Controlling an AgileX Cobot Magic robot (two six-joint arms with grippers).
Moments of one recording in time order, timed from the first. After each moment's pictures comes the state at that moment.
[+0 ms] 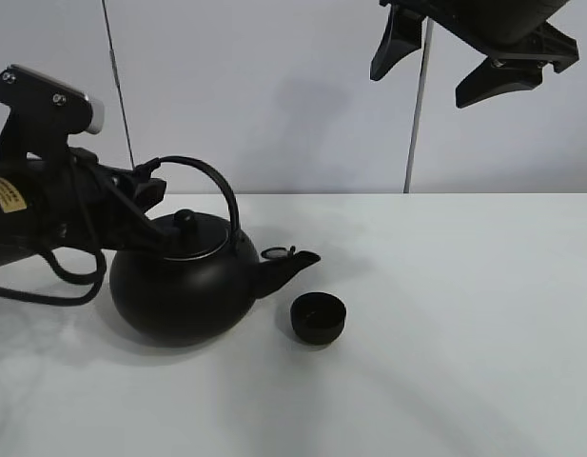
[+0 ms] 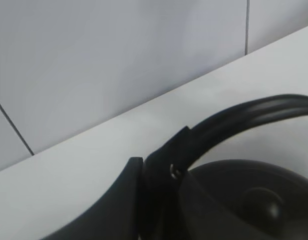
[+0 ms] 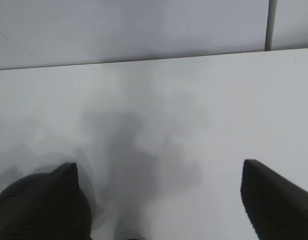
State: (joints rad) left arm -0.49 1.87 -0.53 -0.06 -1.02 0.26; right arm 0.28 1.61 -1.23 0.20 0.45 0.08
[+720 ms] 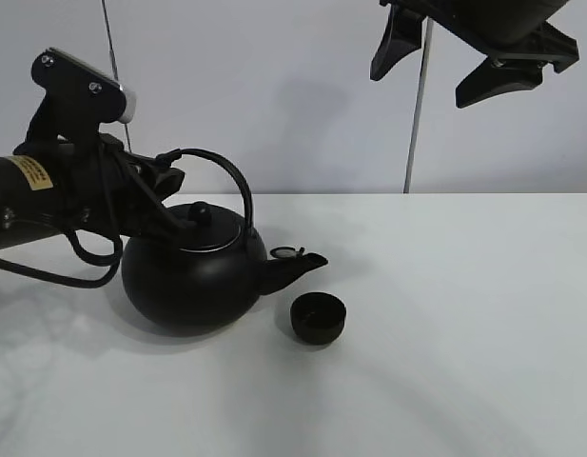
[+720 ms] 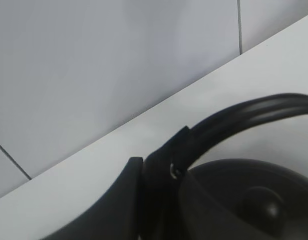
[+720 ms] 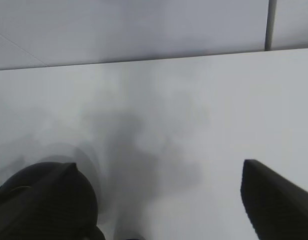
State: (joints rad) left arm -0.49 1.87 -0.63 -0.03 -0.92 0.34; right arm 0.28 1.61 -1.23 0.20 0.45 0.08
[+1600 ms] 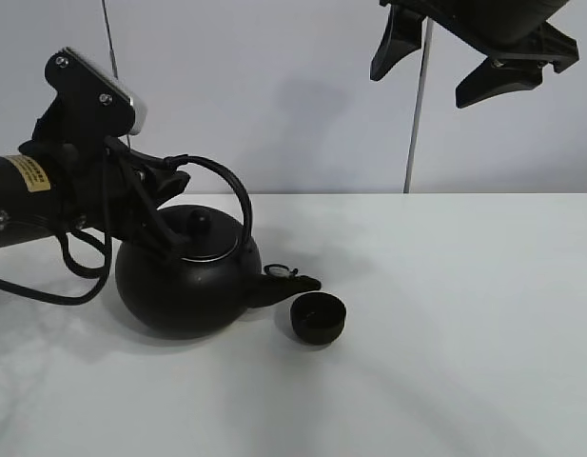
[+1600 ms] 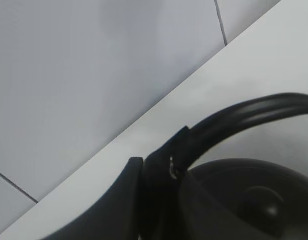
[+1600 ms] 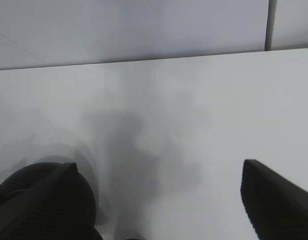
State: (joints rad) left arm -0.48 1.87 -0.63 0.04 -0.92 0.44; right arm 0.28 1.61 -1.23 0.20 0.45 0.08
